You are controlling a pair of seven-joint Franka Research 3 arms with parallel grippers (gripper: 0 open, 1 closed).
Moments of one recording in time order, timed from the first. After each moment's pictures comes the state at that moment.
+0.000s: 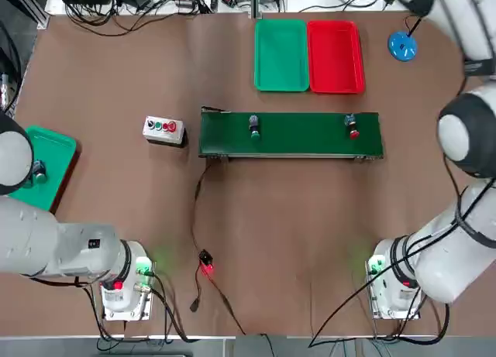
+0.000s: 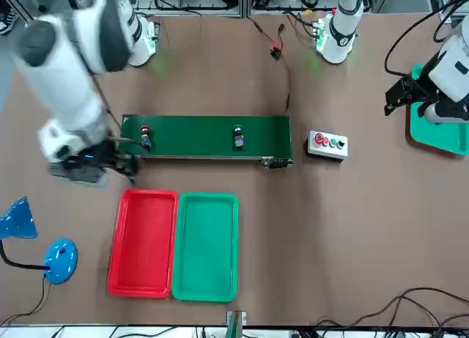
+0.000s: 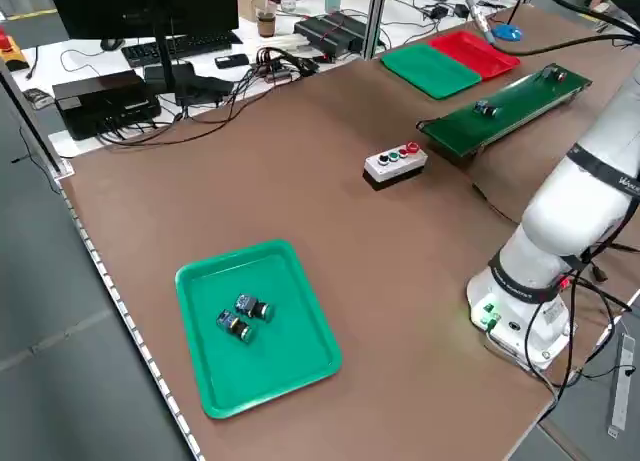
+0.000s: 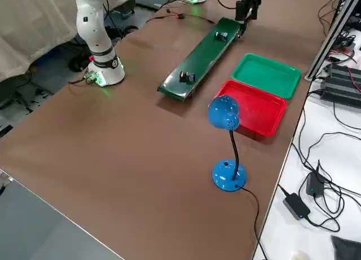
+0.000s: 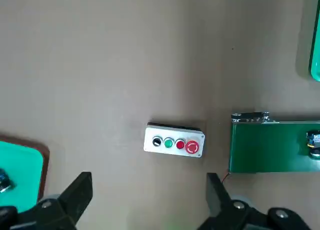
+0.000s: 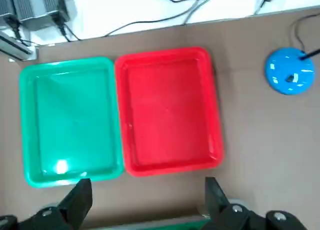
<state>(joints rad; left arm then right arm) 0.04 -0.02 -0.14 -1.58 -0.04 1.56 -0.06 0.70 0.23 -0.51 -1.49 0.04 1.88 0.36</state>
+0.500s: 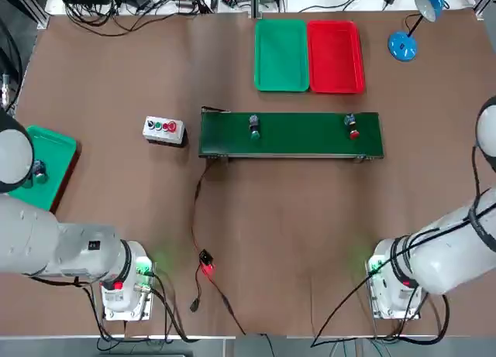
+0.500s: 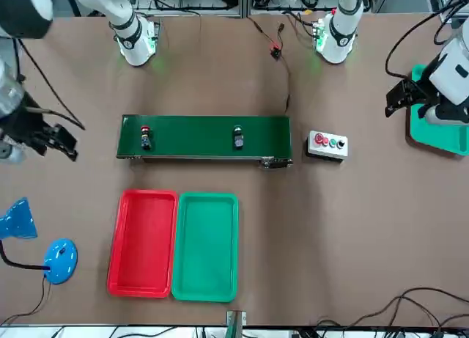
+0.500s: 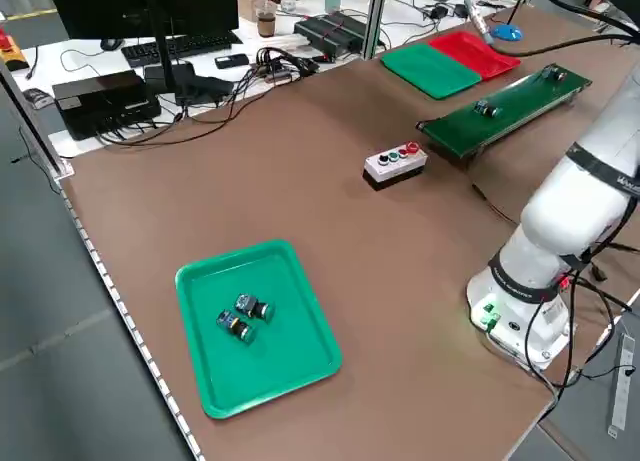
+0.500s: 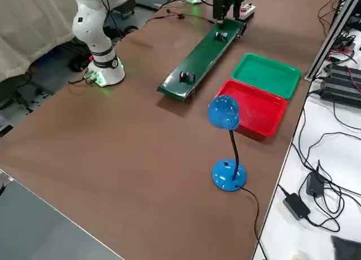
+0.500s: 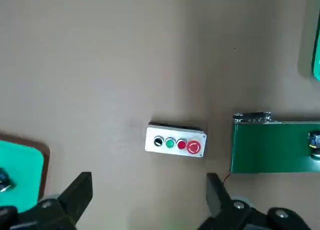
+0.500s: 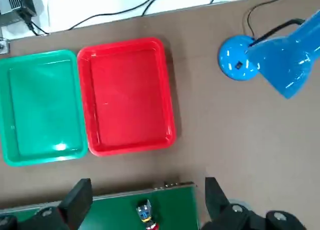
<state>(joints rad) -0.02 -0.02 -0.06 -1.58 -0.04 1.56 -0.06 0.41 0.11 -0.35 -1.49 0.04 1.74 0.22</state>
